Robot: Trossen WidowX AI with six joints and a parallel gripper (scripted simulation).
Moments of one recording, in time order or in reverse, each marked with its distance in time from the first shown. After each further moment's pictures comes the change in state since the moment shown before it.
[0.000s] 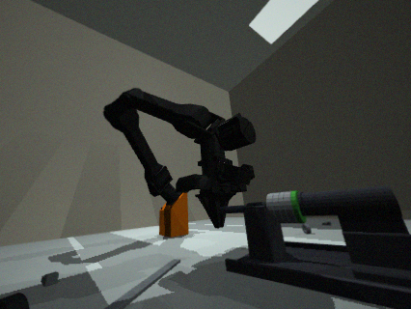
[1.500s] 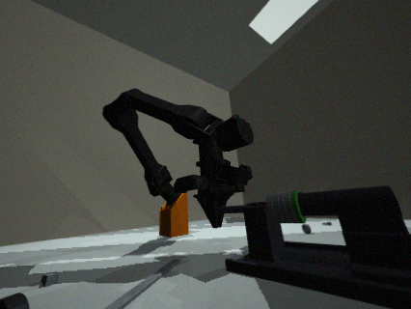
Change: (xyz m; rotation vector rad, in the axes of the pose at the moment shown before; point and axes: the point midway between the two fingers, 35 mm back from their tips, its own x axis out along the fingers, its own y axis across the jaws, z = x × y) arm 0.000 0.000 -0.005 0.000 0.000 0.000
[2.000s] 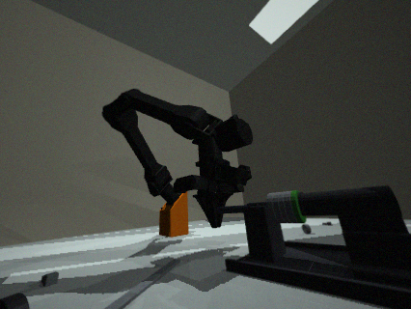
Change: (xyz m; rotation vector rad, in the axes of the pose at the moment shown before) arm 0.000 0.000 -0.002 0.000 0.000 0.000
